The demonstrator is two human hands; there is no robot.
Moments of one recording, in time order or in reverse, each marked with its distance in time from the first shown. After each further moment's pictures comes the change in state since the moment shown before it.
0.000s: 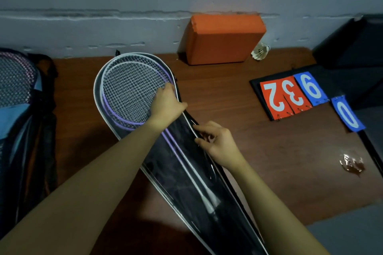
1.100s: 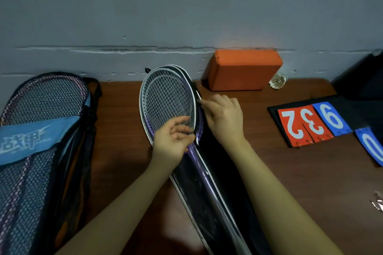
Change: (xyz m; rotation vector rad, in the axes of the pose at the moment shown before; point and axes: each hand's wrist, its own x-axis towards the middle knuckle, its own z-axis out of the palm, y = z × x) left_hand -0.111 0.008 -0.069 -0.906 0.095 -0.039; right_hand 0.075 -0.074 0.001 -0.503 0.458 -0.575
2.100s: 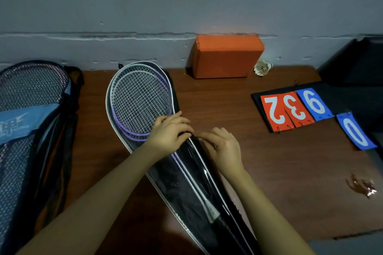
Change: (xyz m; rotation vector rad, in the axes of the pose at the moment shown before) left_hand 0.012 -0.041 0.028 1.143 -0.418 0.414; right_hand -0.119 0.036 -0.036 0.069 -0.190 0.145
